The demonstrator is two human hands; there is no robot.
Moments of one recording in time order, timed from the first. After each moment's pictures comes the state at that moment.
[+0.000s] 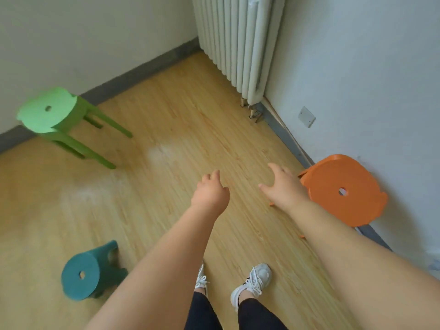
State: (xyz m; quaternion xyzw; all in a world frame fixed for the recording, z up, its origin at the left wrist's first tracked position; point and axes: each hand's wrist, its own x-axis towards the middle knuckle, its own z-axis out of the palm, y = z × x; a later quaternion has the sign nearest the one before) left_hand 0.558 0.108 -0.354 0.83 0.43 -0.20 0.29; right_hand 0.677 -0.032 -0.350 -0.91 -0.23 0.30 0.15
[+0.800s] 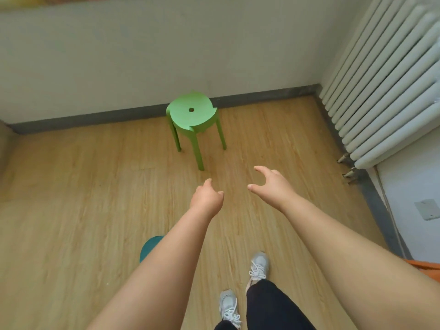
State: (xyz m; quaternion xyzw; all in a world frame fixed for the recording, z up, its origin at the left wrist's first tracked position) left_hand 0.268 0.416 -0.262 0.64 0.65 -0.07 0.40; right_hand 0.439 0.349 -0.252 -0.82 -0.41 0.36 0.16
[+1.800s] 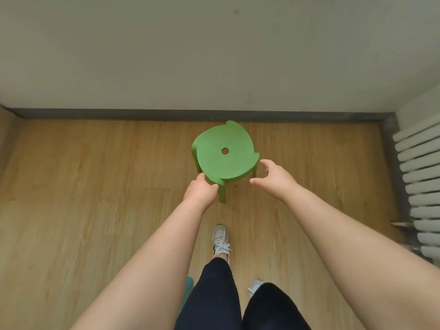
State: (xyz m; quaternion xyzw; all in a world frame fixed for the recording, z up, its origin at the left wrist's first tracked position) left_hand 0.303 0.864 -0.319 0.55 0.72 -0.07 0.42; right_hand 0.502 0.829 -0.314 -0.78 -0.43 0.44 0.08
